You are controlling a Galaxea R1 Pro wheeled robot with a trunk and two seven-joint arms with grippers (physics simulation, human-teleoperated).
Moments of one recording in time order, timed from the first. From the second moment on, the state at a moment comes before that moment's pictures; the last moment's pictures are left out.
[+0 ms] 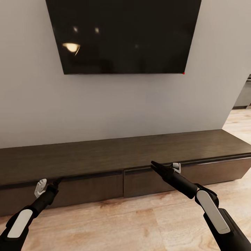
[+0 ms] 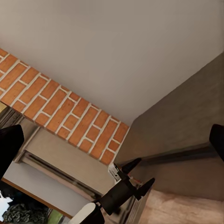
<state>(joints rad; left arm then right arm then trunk) -0.40 0.21 0.38 -0.85 1.02 0.42 -0.29 -0.36 -0.21 0.07 -1.38 -1.11 0.68 0.67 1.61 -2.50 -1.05</state>
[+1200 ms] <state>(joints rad) -0.40 0.22 0.37 -0.85 1.01 0.42 -0.50 -0.36 -0.21 0.07 -1.38 -1.11 0.68 0.67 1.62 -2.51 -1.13</state>
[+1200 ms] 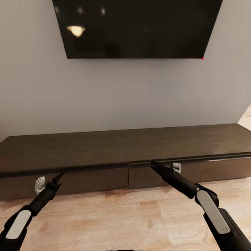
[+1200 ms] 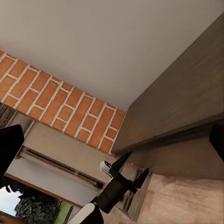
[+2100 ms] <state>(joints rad) -0.40 0.21 0.37 -0.85 1.01 0.42 -0.48 -0.36 -0.21 0.07 -1.38 -1.11 0.68 0.67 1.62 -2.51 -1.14</state>
